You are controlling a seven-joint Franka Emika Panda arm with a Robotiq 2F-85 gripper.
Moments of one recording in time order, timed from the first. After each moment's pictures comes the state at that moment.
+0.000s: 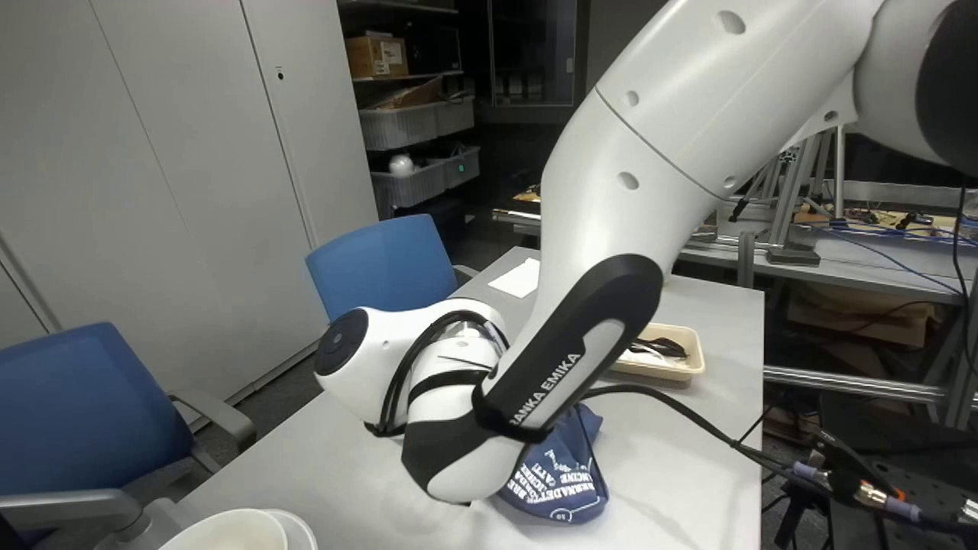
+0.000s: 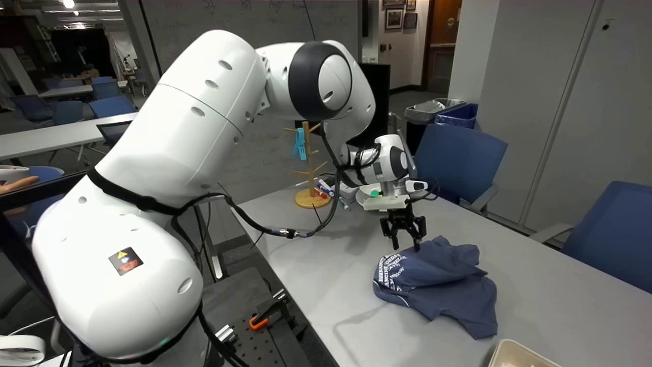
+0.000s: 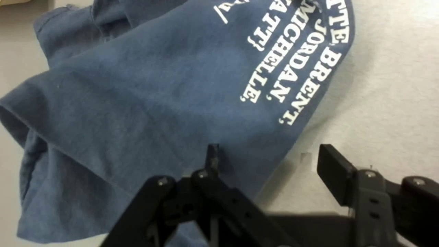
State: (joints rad) arm 0.34 0.87 -0.07 -1.60 -0.45 2.19 0.32
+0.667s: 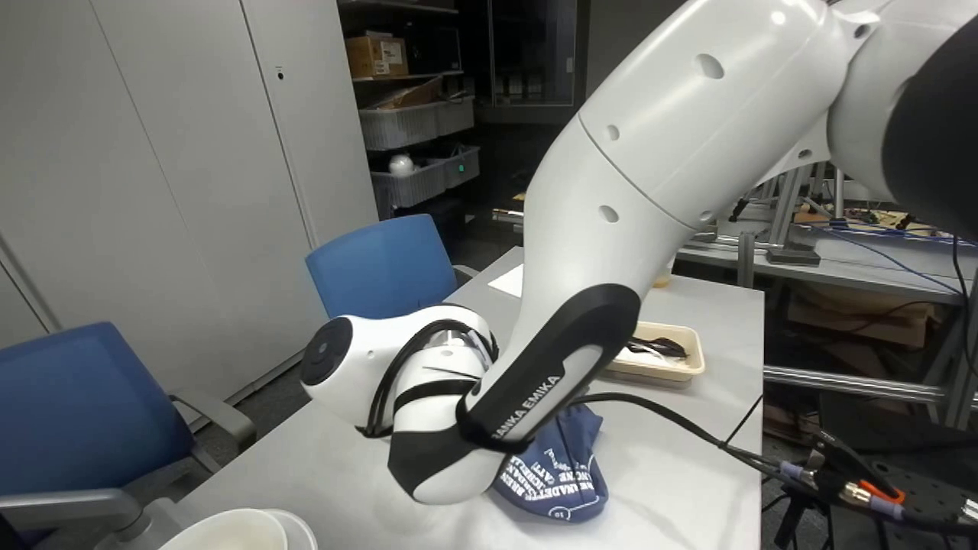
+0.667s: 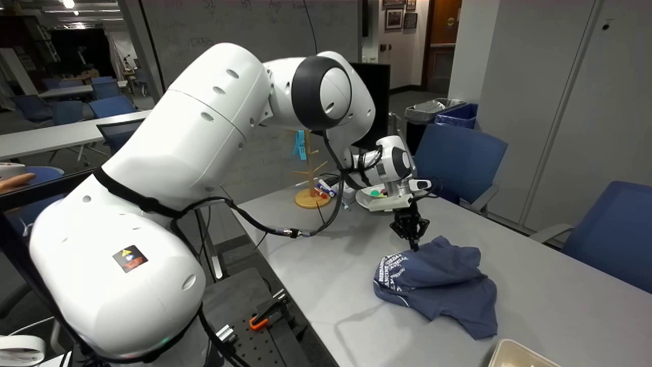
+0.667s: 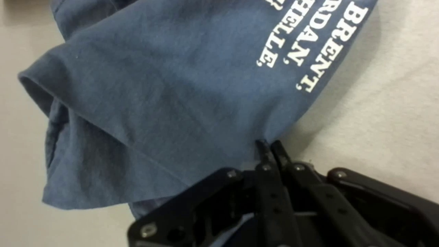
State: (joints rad) arm 0.37 0.93 -0.12 -1.50 -0.46 2.17 0.35
